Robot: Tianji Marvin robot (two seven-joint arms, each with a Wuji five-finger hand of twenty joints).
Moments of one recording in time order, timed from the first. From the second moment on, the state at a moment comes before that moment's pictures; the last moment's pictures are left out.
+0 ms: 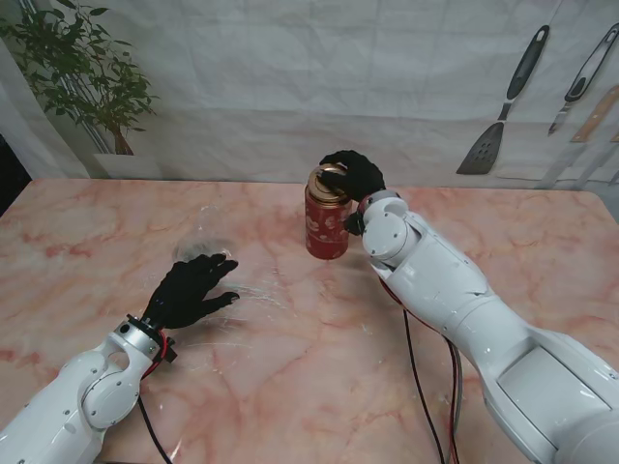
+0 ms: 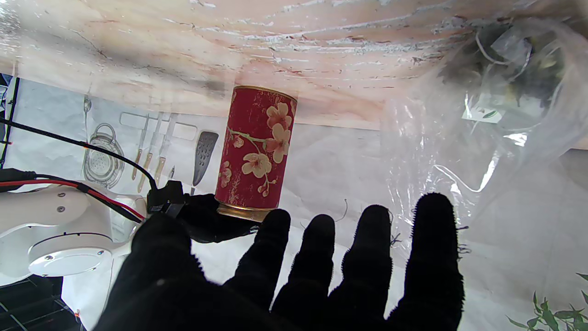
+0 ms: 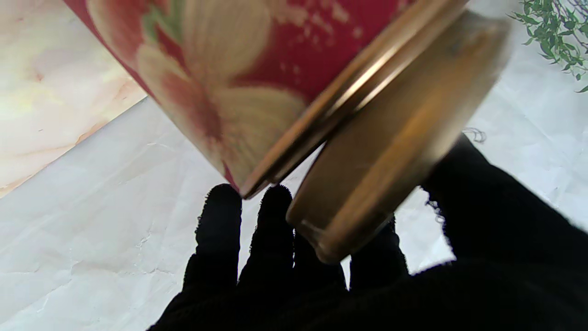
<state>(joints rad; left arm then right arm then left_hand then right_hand) 1.67 -1.07 -1.33 -1.49 1.04 -0.42 0.36 -0.80 -1.40 0.77 -0.77 -0.15 -0.02 -0.31 0.72 0.13 -0.03 -0.01 0.46 0.23 0.11 0.40 0.44 0.26 0.18 0.24 0.41 0.32 0.26 0.36 0.26 0.43 0.73 0.37 0.49 -0.40 0.72 -0.08 0.59 -0.08 0.48 0.36 0.39 0.01 0.37 0.41 0.32 -0.06 0.29 0.31 0.04 -0.03 0.97 0.71</state>
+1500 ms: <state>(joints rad) 1.67 -1.07 -1.33 -1.49 1.04 -0.44 0.34 -0.80 -1.37 0.76 -0.82 -0.15 0.01 -0.21 0.72 0.13 -0.03 -0.01 0.46 0.23 0.11 0.40 0.45 0.26 0.18 0.24 0.41 0.32 0.26 0.36 0.26 0.42 0.74 0.37 0.48 -0.36 0.65 -0.07 0.53 -0.12 0.44 0.36 0.33 -0.03 0.33 0.36 0.28 -0.10 0.23 0.29 0.02 -0.04 0.89 0.71</state>
